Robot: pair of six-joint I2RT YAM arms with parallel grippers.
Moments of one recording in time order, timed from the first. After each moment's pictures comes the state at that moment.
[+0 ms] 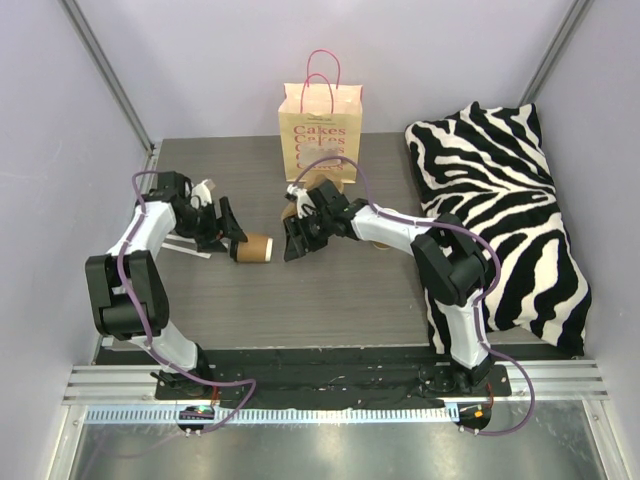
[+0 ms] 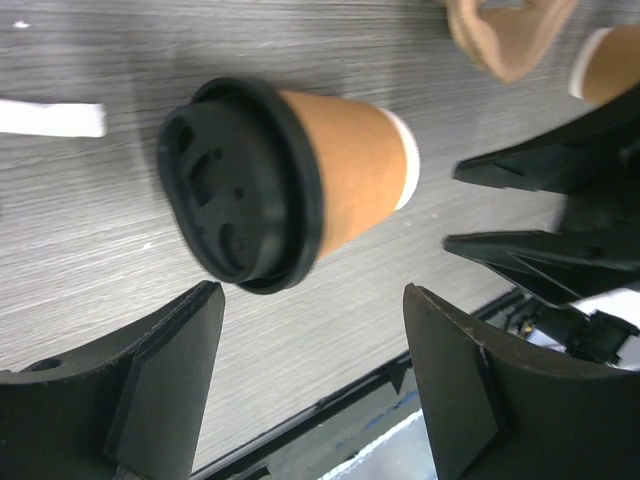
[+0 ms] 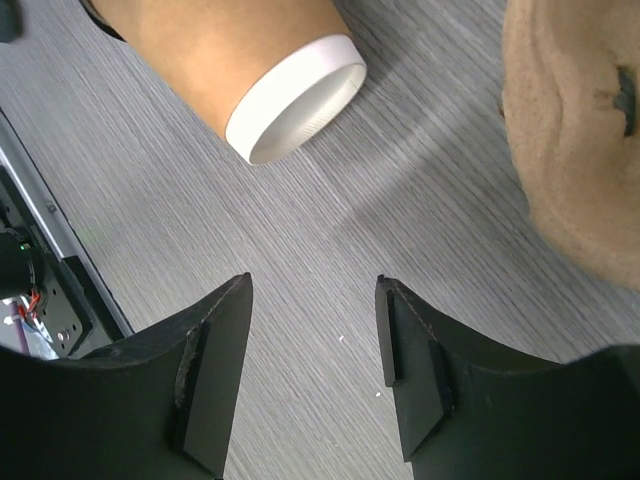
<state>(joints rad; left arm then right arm) 0.11 1.63 1.18 -0.77 0.61 -0.16 0.72 2.05 1.48 -0.28 -0.48 0.26</state>
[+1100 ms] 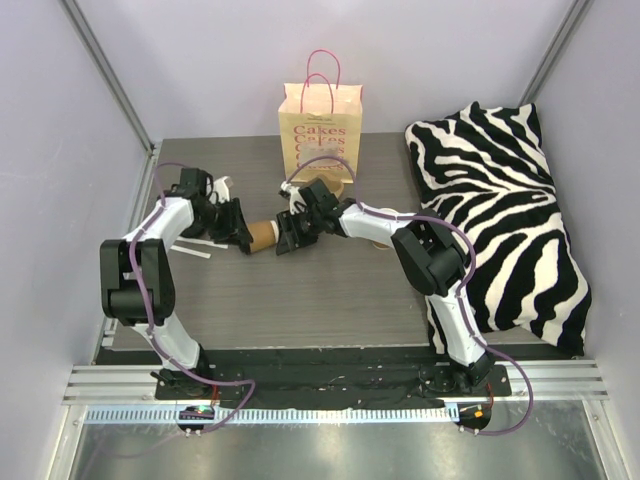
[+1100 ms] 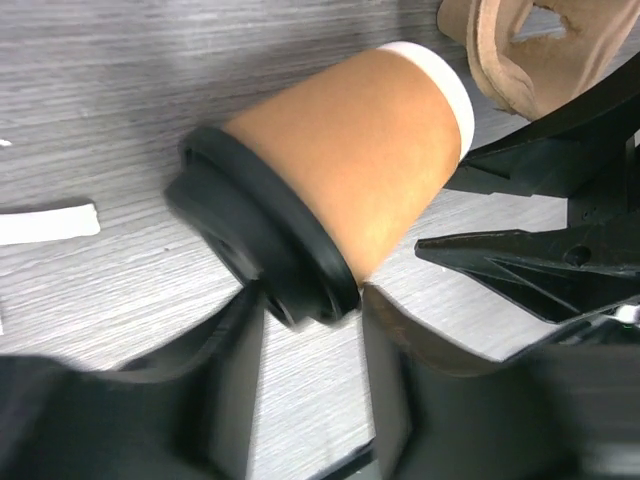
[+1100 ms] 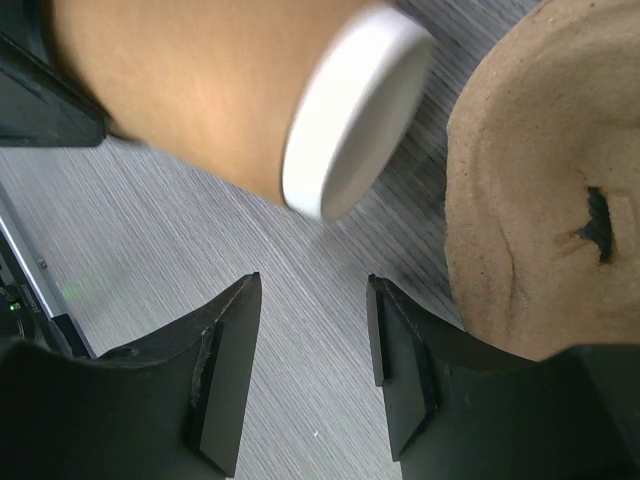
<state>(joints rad) 0.00 1.73 1.19 -0.65 0.50 -0.15 0.72 2.22 1.61 -0.20 -0.48 0.32</state>
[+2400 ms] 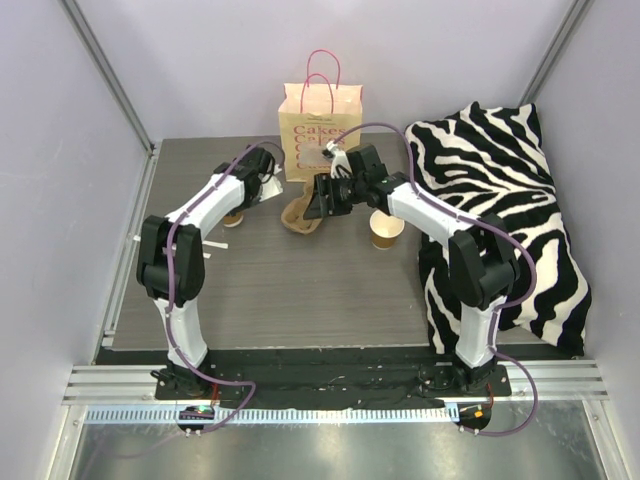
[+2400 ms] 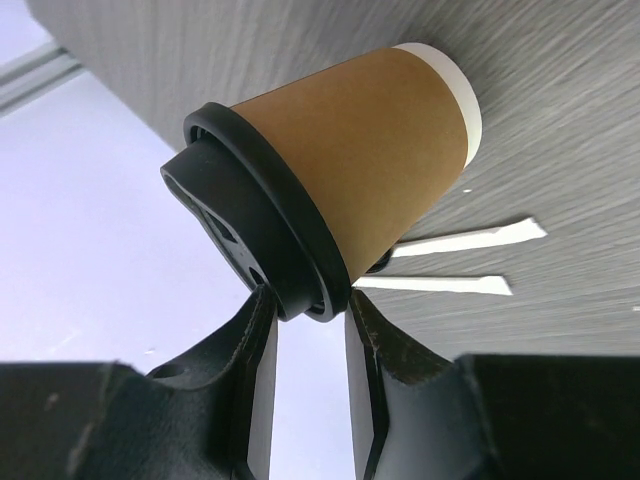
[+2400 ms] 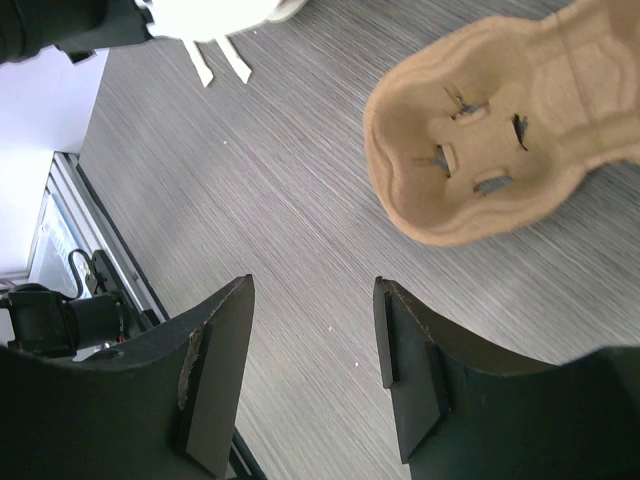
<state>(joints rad) -0.33 1.93 1.55 -0.79 -0.52 0.81 0.54 1.92 1.52 -0.29 -0.55 0.36</state>
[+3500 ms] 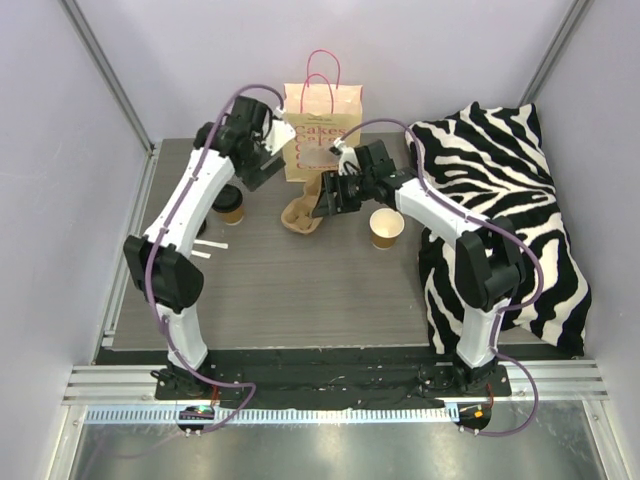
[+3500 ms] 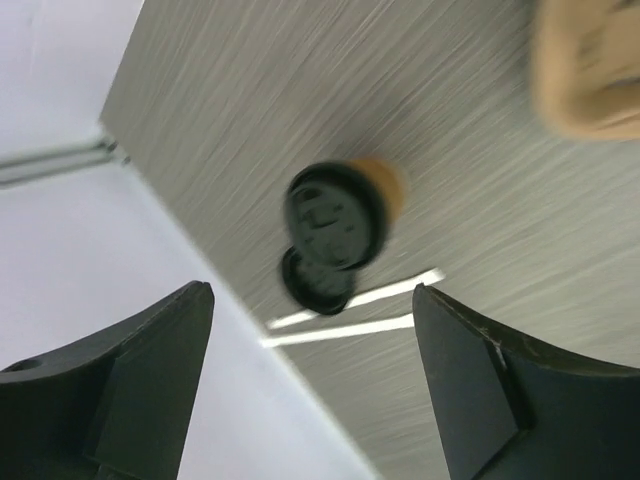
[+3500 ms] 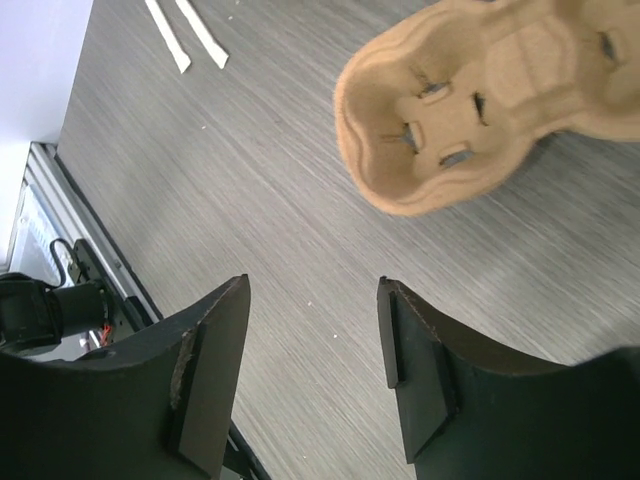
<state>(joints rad) -0.37 1.91 2.01 -1.07 -0.31 0.64 0.50 1.89 1.54 -0.39 -0.55 0.29</state>
